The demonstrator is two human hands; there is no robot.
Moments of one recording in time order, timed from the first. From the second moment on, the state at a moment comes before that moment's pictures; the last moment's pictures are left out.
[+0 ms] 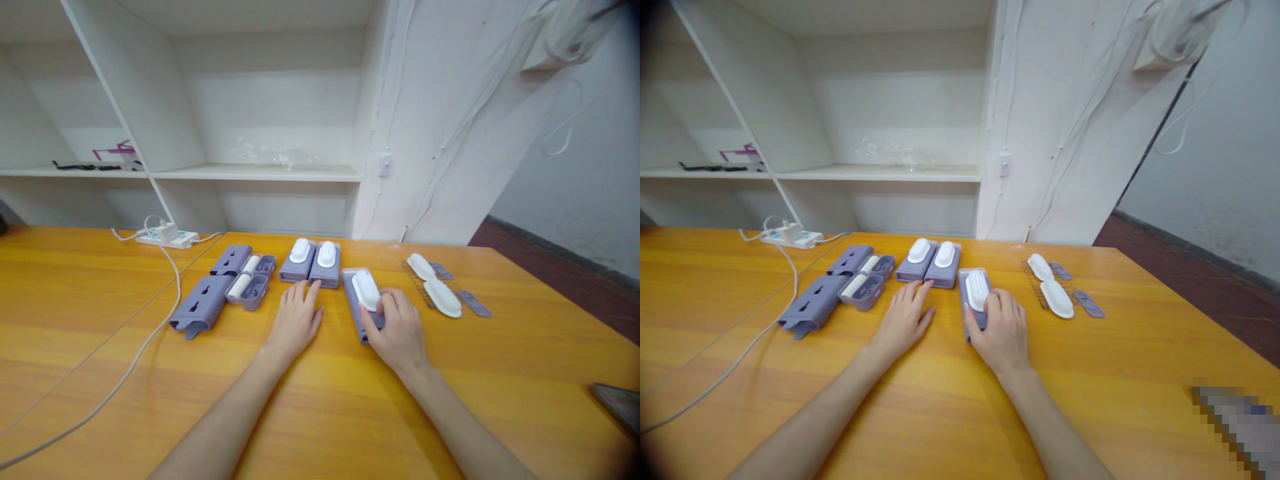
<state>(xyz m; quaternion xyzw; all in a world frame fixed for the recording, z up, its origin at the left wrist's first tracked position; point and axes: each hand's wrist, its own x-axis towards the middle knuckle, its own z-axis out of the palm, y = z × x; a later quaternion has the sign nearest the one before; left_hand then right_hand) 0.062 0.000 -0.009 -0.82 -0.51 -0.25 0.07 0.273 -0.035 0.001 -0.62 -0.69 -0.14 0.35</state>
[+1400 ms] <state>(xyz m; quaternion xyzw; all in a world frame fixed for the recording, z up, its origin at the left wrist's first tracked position) 0.065 -0.008 -0.002 -0.84 -0.48 -0.26 0.01 0.289 -0.028 0.032 -0.67 -0.73 0.01 0.12</state>
